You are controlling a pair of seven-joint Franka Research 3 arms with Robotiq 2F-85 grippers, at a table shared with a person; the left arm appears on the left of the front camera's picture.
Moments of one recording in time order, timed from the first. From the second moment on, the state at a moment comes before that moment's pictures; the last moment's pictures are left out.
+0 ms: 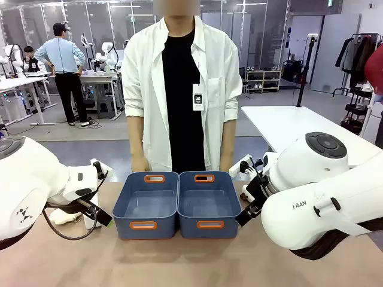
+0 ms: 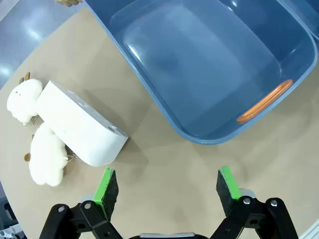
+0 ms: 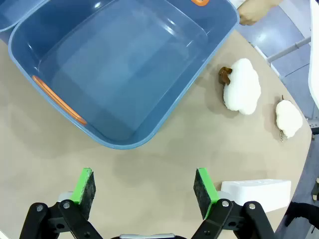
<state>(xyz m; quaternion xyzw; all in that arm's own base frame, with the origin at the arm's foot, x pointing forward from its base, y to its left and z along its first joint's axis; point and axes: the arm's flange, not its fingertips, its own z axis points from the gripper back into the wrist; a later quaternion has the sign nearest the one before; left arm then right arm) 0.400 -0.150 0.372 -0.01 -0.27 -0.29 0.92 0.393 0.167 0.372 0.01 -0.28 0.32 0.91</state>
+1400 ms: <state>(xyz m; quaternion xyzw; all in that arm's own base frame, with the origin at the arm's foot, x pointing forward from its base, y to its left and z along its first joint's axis) 0.381 -0.099 0.457 -0.35 -0.13 -0.30 0.88 0.366 0.125 0.478 0.32 -0.27 0.30 0.86</state>
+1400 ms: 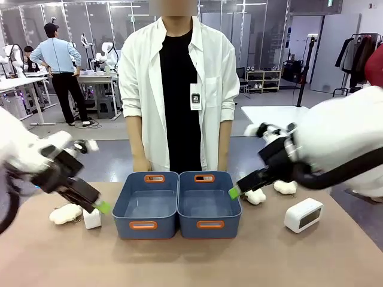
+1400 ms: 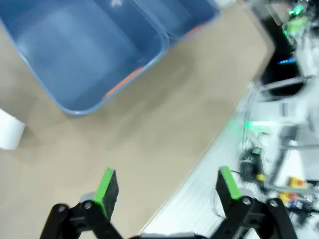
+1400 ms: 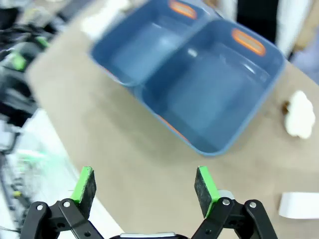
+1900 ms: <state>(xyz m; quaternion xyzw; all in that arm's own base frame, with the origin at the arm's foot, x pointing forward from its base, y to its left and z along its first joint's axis) 0.357 0.087 0.490 -0.61 -0.14 -0.16 0.76 0.335 -0.050 0.514 0.56 -0.31 0.15 0.76</state>
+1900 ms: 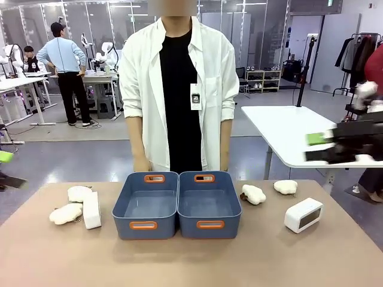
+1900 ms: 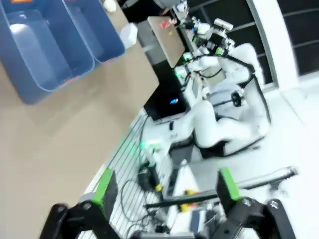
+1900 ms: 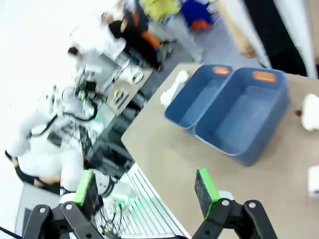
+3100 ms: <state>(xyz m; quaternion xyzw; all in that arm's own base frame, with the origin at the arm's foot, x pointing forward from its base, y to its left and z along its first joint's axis) 0.306 0.195 0.486 -0.61 -0.32 -0.06 0.72 0.261 -0.187 0.486 0.53 -0.32 -0.01 0.79</state>
